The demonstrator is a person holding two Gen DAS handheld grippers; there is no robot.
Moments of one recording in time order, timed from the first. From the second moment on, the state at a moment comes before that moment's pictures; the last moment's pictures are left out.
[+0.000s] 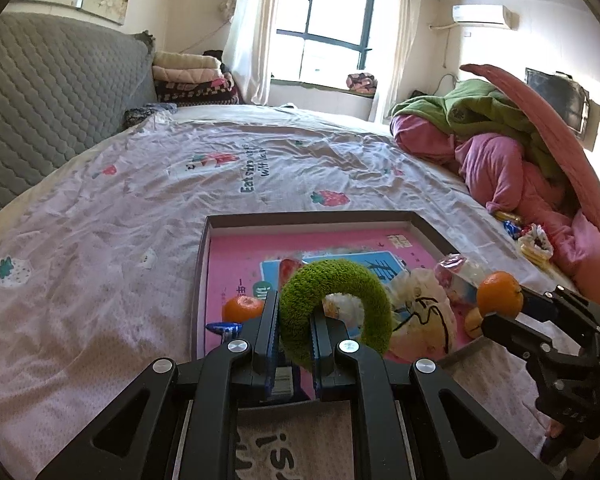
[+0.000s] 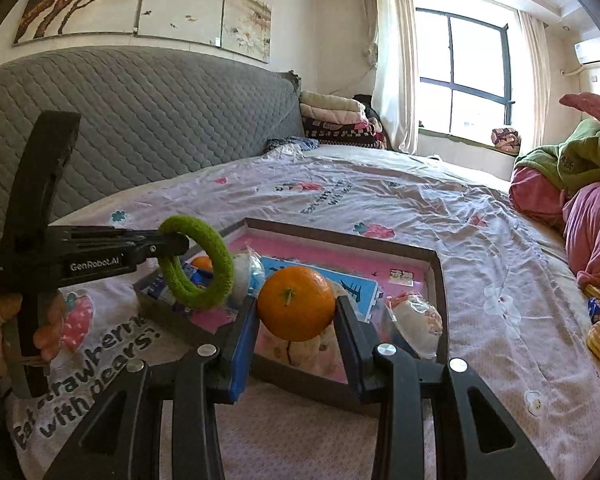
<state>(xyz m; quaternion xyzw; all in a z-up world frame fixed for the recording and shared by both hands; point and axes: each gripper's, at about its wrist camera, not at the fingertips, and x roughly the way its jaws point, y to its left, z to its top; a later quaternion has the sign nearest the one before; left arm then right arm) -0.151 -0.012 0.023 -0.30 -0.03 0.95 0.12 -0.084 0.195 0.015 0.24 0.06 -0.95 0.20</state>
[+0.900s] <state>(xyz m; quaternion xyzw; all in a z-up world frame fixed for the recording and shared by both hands) -0.163 0.019 -0.011 -0.35 0.02 0.93 0.14 -0.128 0.201 -0.019 0.33 0.03 -0.92 0.19</state>
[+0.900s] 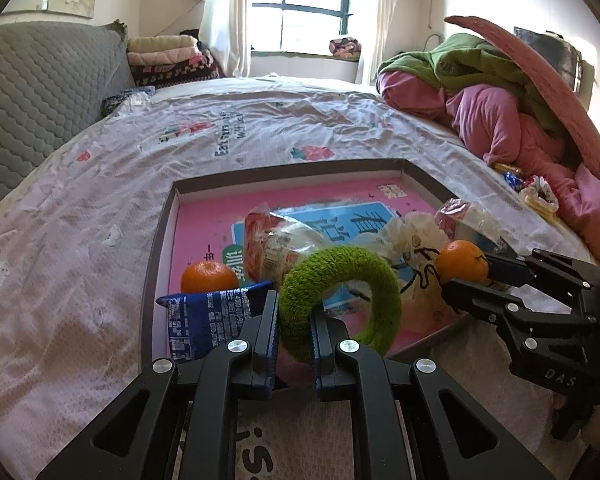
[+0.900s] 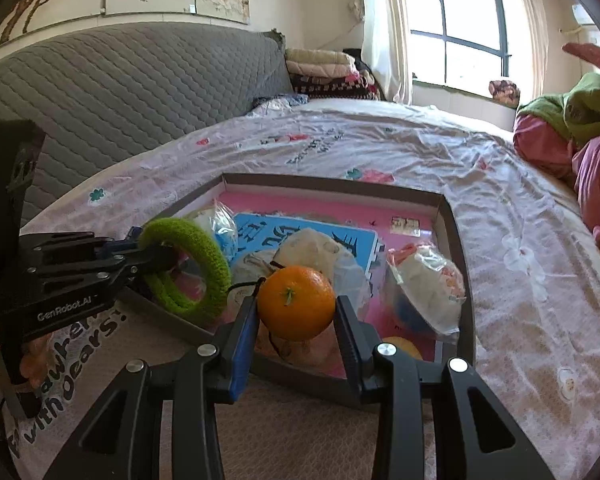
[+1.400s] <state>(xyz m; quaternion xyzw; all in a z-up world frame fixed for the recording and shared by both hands) -0.162 0.026 -0.019 -0.38 0.03 0.91 0.13 -0.130 0.205 -0.022 0.35 0.01 -0.92 0.19</state>
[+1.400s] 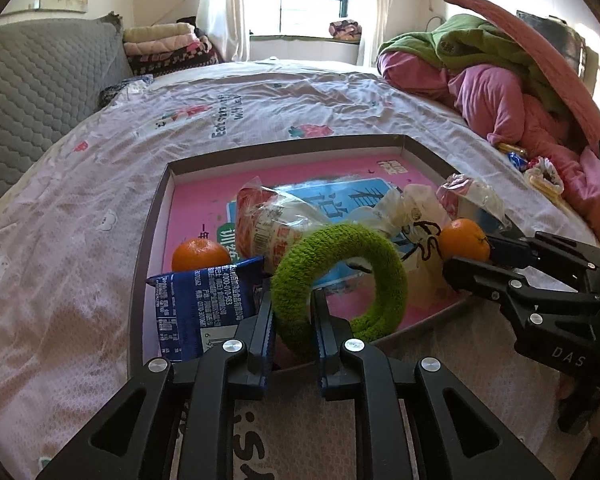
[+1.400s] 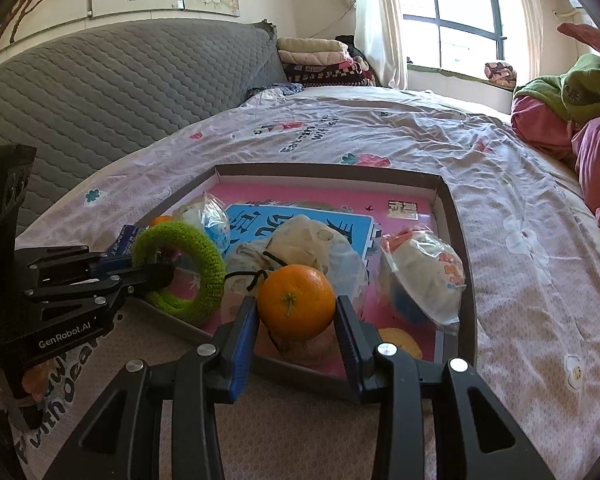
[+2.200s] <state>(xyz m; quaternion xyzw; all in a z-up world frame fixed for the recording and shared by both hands) -0.155 0.027 -0.014 -0.38 0.03 0.91 0.14 -0.125 0.215 -0.017 0.36 -0.01 -0.91 0.19</state>
